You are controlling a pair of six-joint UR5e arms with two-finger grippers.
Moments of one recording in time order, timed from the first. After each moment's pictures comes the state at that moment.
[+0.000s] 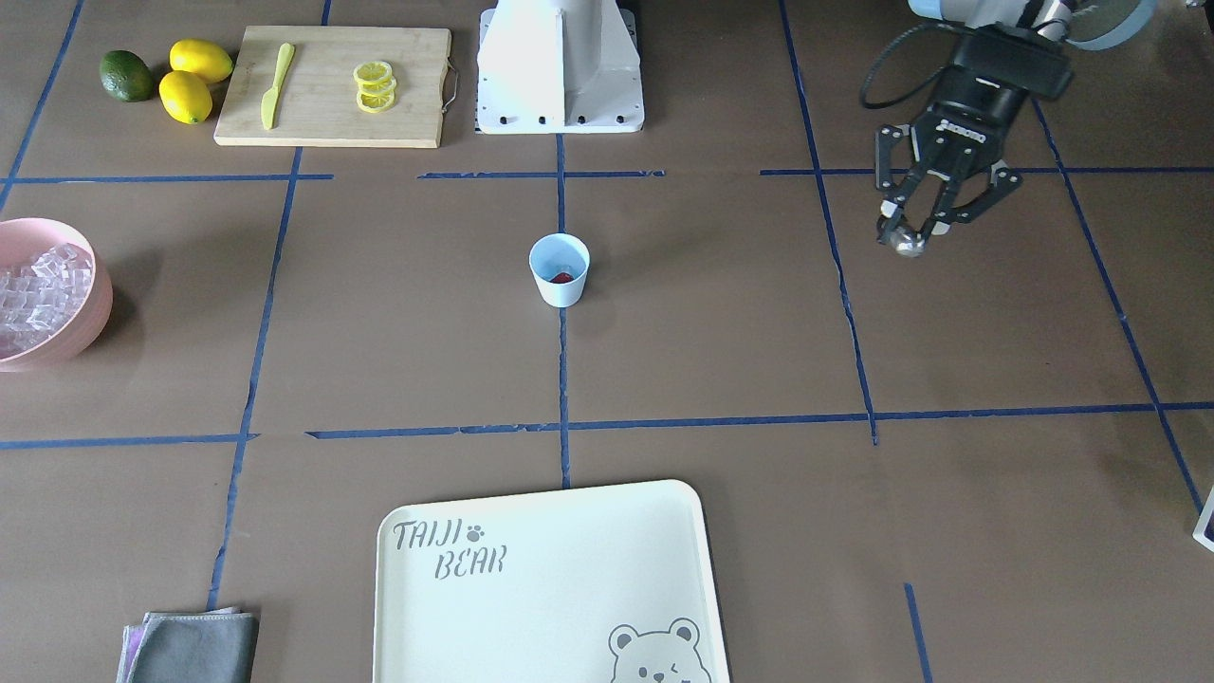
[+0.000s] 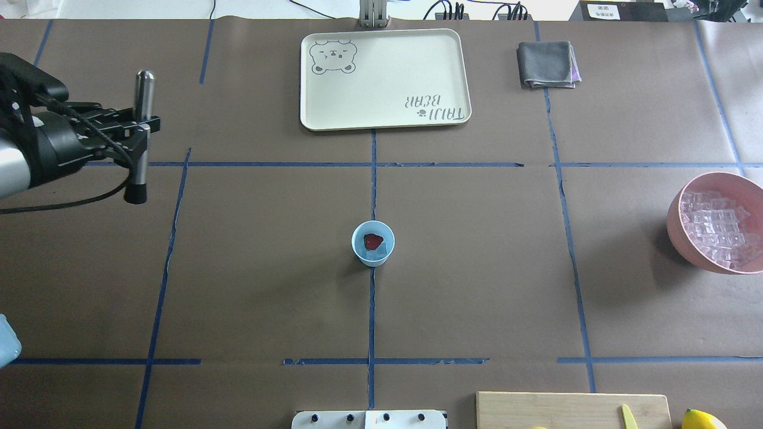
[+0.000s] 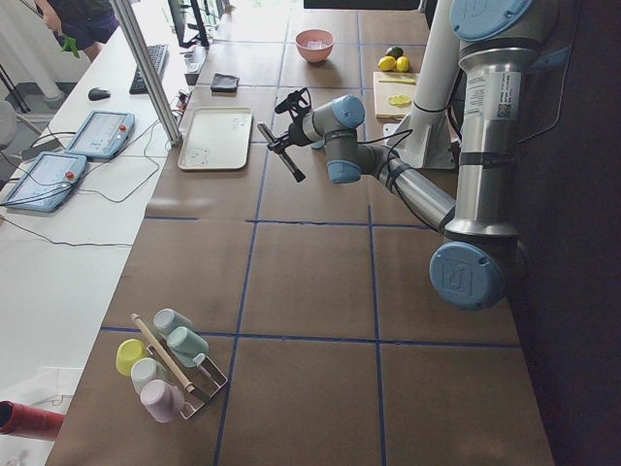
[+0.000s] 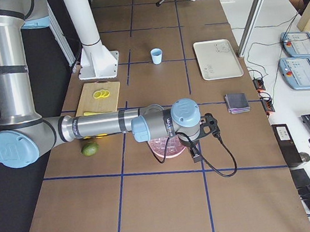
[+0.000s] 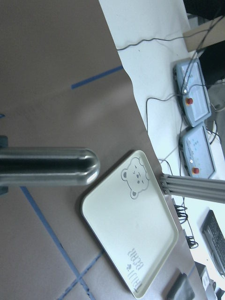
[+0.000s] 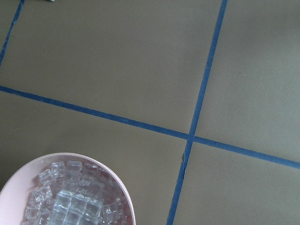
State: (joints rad) left arm -0.70 -1.60 -2.11 -2.47 -1.46 -0.66; right arm 1.61 -1.58 1.65 -1.47 2.45 -0.14
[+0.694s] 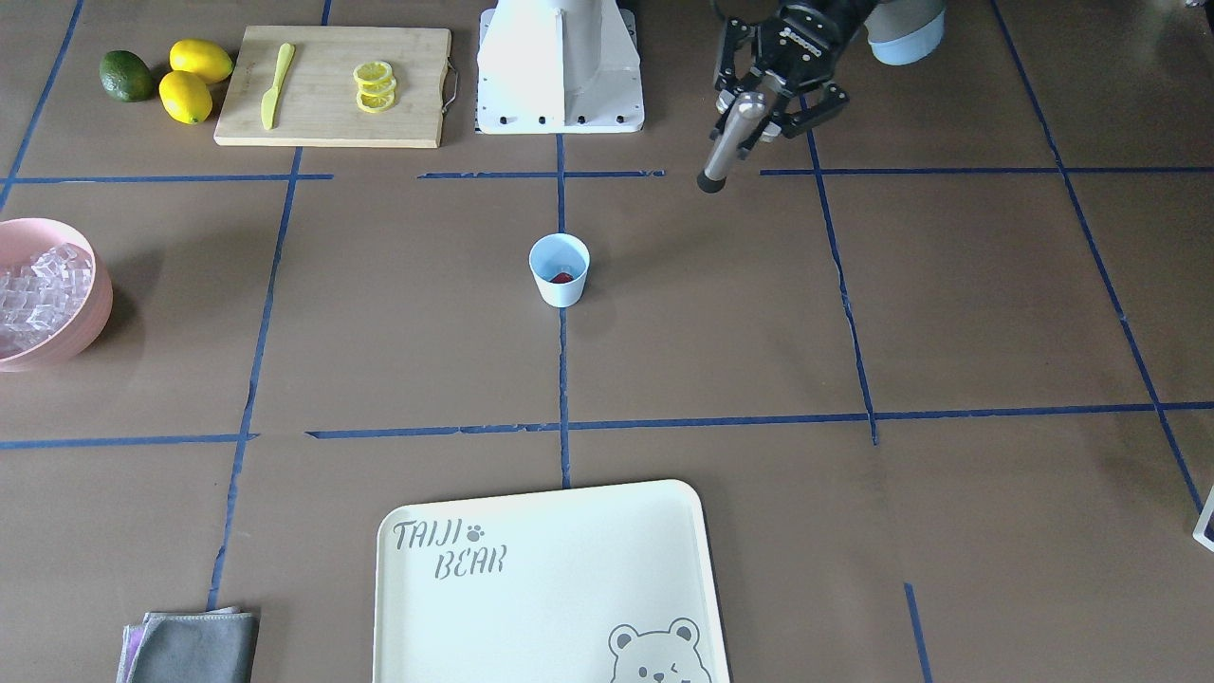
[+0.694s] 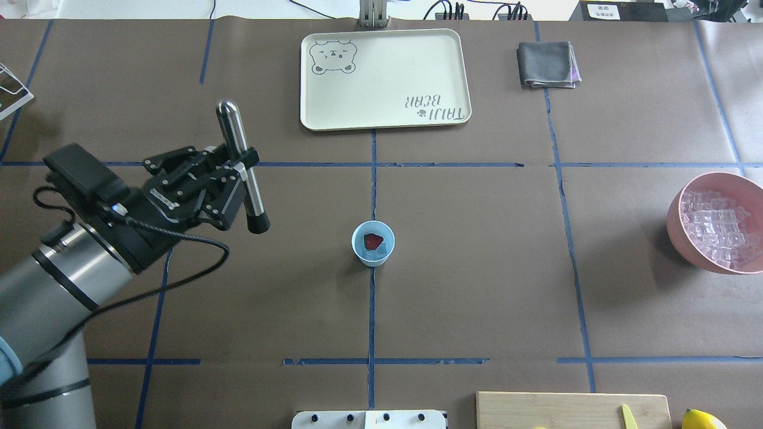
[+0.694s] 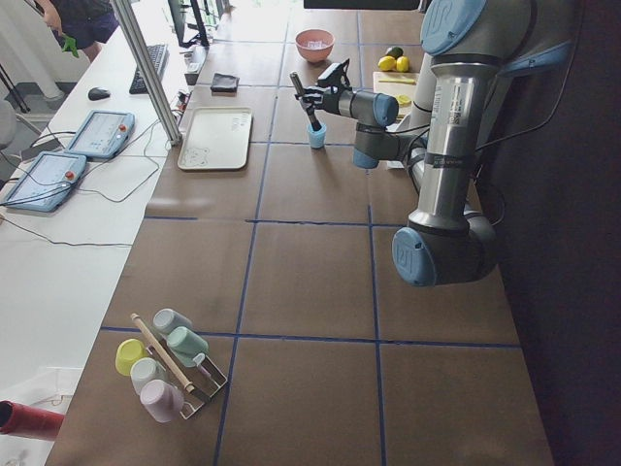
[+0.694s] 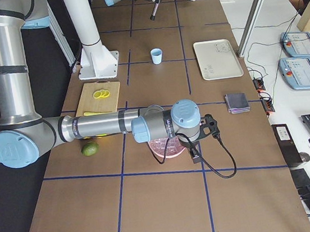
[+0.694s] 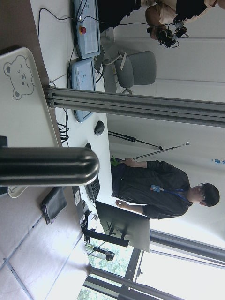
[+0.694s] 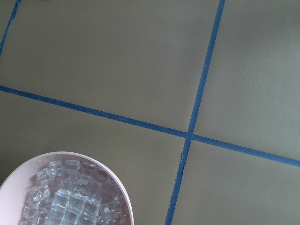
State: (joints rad) left arm -0.29 -1.75 -2.05 -2.85 -0.97 -0.59; right arm 1.61 -1.58 1.64 -1.47 2.45 -0.14
